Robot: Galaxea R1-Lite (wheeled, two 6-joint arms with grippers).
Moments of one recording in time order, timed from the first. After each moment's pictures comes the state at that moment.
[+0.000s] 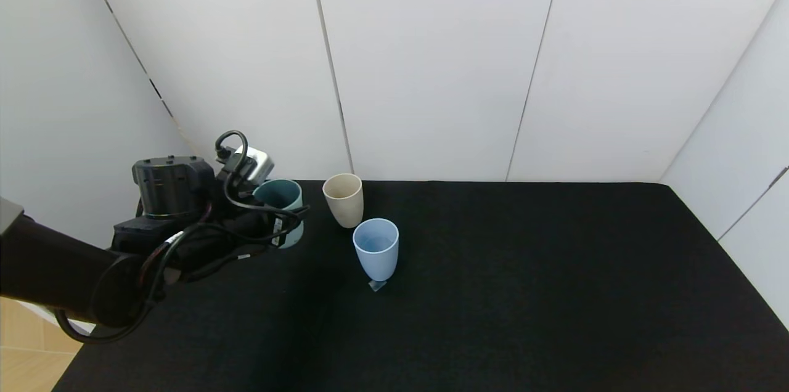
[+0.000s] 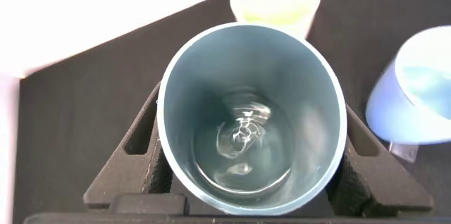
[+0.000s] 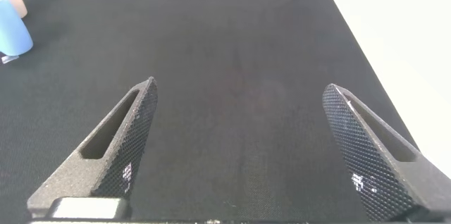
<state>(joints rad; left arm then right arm) -0.15 1.87 -0.78 -0.80 -0.08 0.29 0.00 0.00 0.00 0.00 -0.02 0.06</state>
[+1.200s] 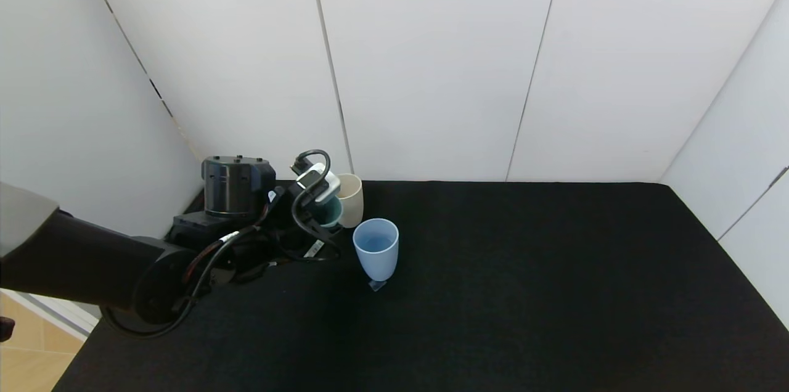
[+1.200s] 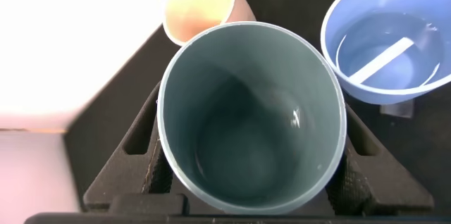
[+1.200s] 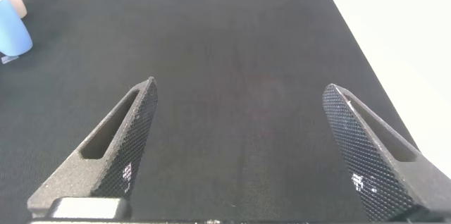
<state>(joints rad) -0.33 1.88 -0.87 -0.64 0.08 0.61 0.00 0.00 0.00 0.00 -0.02 0.06</state>
